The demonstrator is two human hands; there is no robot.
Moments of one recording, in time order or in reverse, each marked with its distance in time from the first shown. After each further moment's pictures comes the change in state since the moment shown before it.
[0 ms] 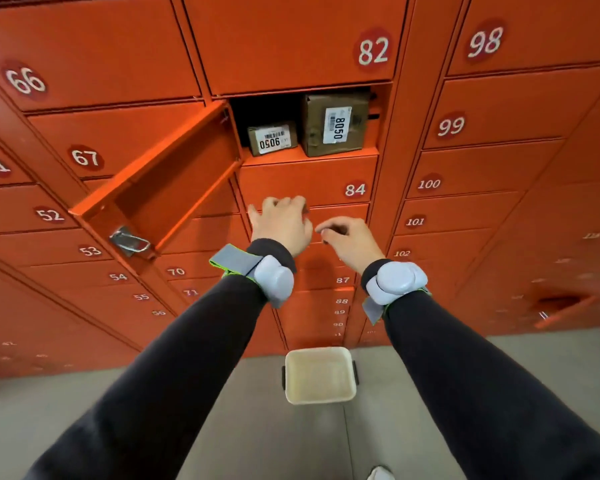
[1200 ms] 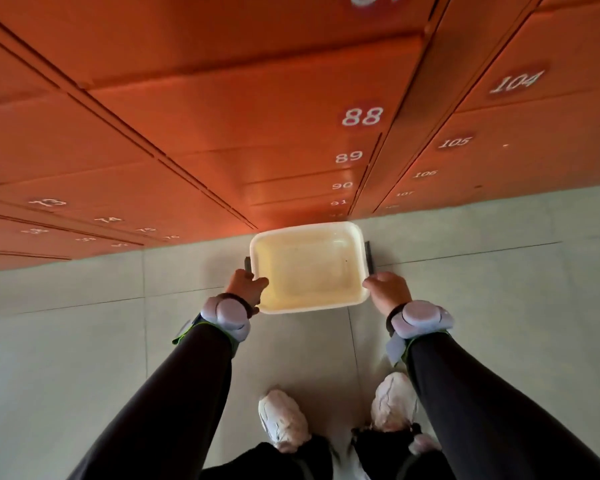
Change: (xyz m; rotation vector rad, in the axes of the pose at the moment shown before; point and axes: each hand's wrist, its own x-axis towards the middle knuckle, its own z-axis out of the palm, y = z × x) left_hand -0.085 -0.154 0.606 -0.754 -0.808 -1.105; right_hand -0.052 0.587 0.195 -0.134 -0.204 1.079
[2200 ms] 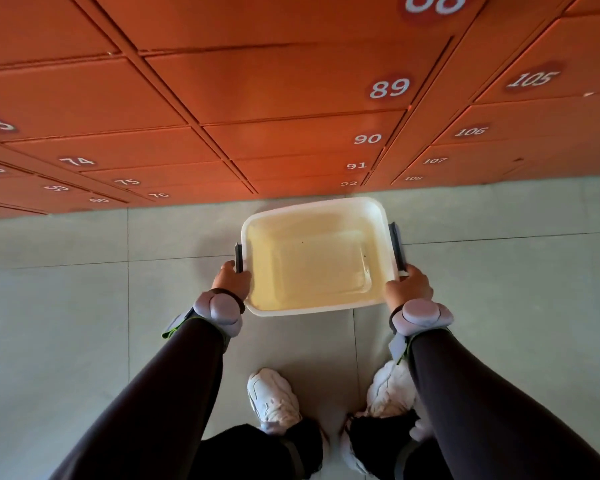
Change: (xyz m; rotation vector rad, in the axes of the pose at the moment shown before) left_hand 0.067 -0.071 0.009 0.003 0.109 -0.052; right_hand 0.045 0.064 0.041 -0.039 0.330 0.115
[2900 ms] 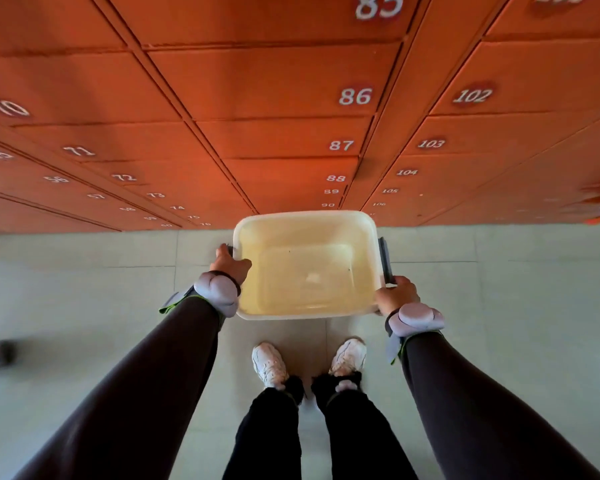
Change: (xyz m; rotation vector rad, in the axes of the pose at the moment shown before) left_hand -0.311 0.092 -0.132 0.089 0.106 0.187; right_hand -0.217 -0.061 -0.252 0.072 -0.159 -0.008
